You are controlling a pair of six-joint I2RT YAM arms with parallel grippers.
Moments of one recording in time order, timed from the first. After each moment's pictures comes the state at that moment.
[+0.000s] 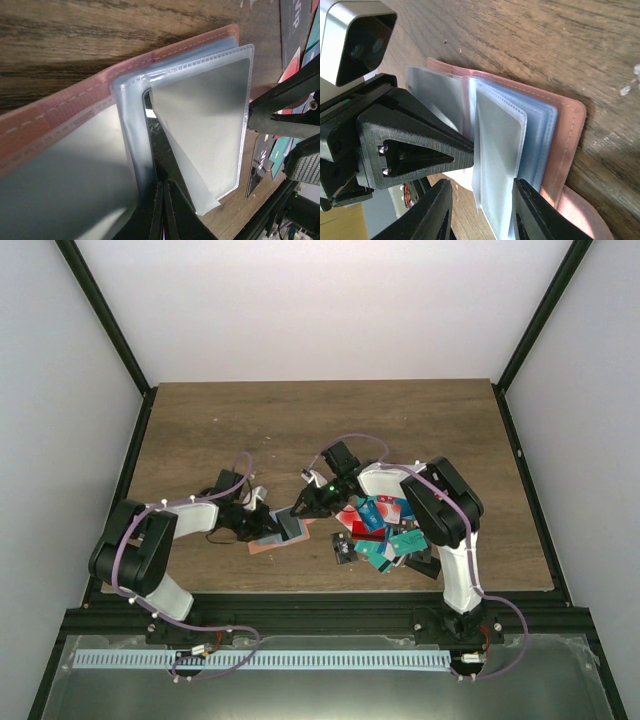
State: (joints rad) left arm -0.32 1.58 0.61 -0.20 0.66 -0.57; right arm 0.65 2.05 1.24 -0.23 -0.87 0.52
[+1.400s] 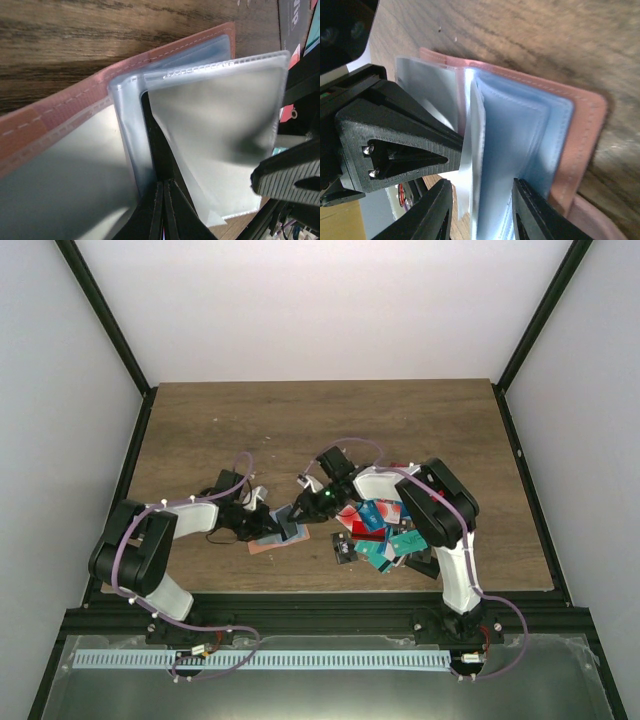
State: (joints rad) left arm -0.32 1.58 0.61 -0.20 0.66 -0.55; right arm 0.68 2.07 1.23 -0.21 -0.86 0.52
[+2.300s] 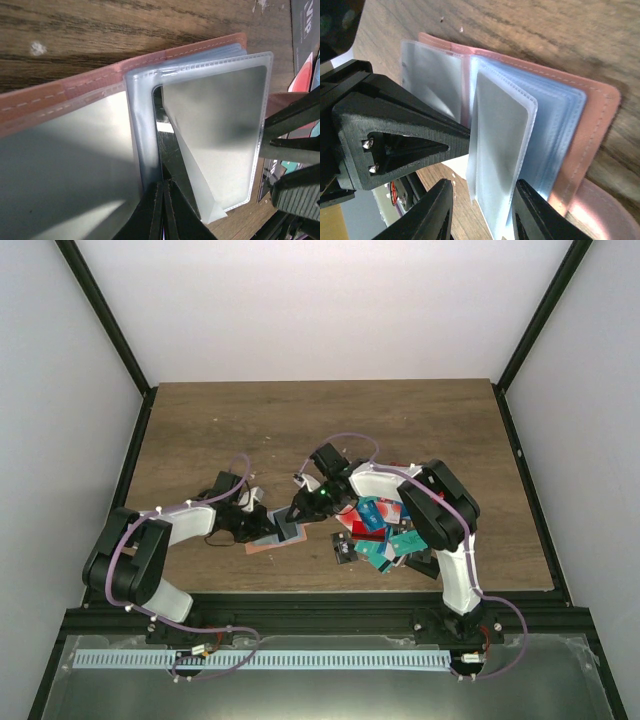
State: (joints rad) left arm -0.33 1.52 0.59 -0.23 0.59 -0.58; right arm 0.71 2.05 1.30 -0.36 -0.77 0.49
